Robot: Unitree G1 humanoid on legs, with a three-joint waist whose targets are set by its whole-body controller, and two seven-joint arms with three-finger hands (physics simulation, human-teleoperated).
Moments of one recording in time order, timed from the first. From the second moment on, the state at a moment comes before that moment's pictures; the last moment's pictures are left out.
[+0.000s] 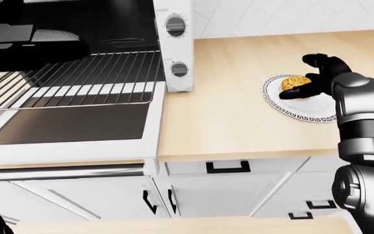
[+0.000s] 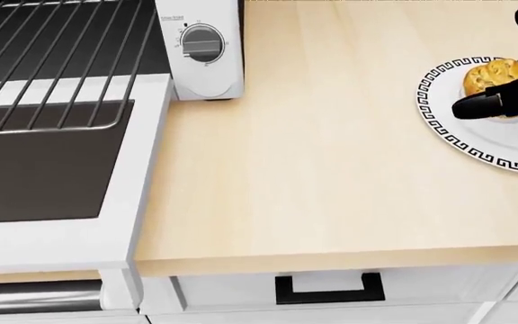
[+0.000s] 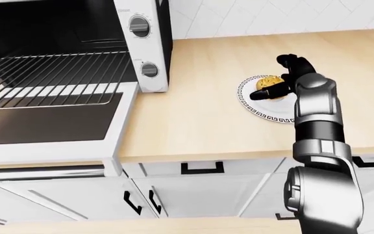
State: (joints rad) left arm -0.76 0.91 0.41 -0.61 -1.25 0.90 0.64; right arm -1.05 -0.62 -0.18 0.81 -0.32 0.51 0.33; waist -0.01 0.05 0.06
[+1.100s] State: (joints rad) left arm -0.74 0.92 0.42 -0.62 -1.27 0.88 0.65; right arm -0.98 -0.63 -0.20 0.74 -0.35 0.51 0.33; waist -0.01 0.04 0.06
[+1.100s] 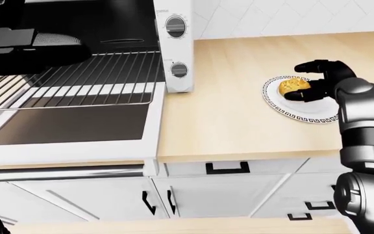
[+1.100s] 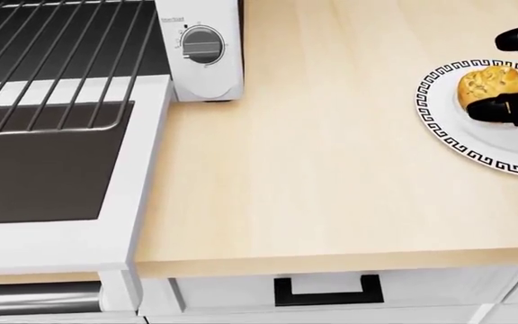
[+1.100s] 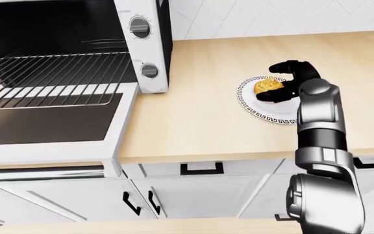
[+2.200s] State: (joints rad) left arm -0.77 0.95 0.41 -0.61 -1.30 0.88 0.67; right arm -1.00 -0.67 -0.20 0.62 -0.39 0.60 0.42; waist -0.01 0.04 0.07
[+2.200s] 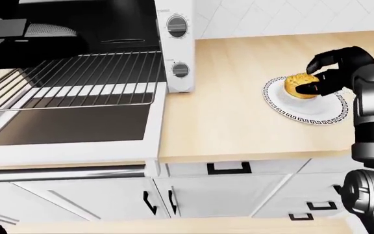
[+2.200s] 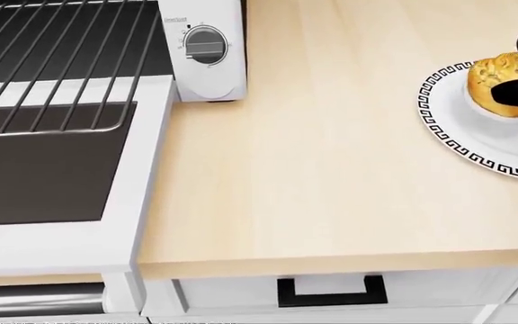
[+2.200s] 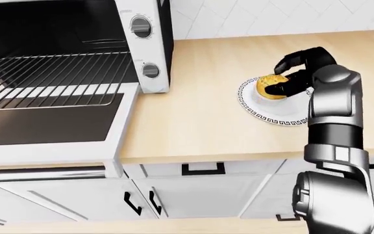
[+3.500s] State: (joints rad) left arm -0.73 1.07 0.44 -0.59 -1.40 0.80 0.69; right arm -1.47 -0.21 0.08 -0.30 -0.93 1.22 1.15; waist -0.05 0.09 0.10
